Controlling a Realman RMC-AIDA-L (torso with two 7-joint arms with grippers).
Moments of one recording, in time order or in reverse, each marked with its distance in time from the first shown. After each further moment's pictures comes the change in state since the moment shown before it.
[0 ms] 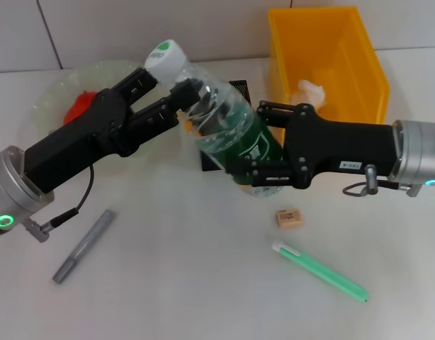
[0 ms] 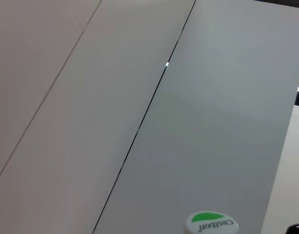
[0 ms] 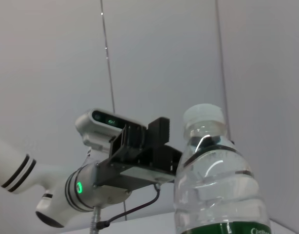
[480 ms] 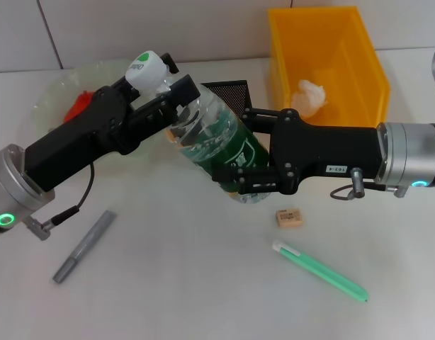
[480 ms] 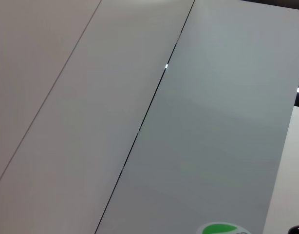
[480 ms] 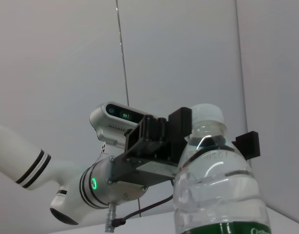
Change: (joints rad) left arm -0.008 0.000 -0.009 -0.012 -0.002 0.002 0.013; right arm 0.030 0.003 -0.033 0.032 0.003 0.012 -0.010
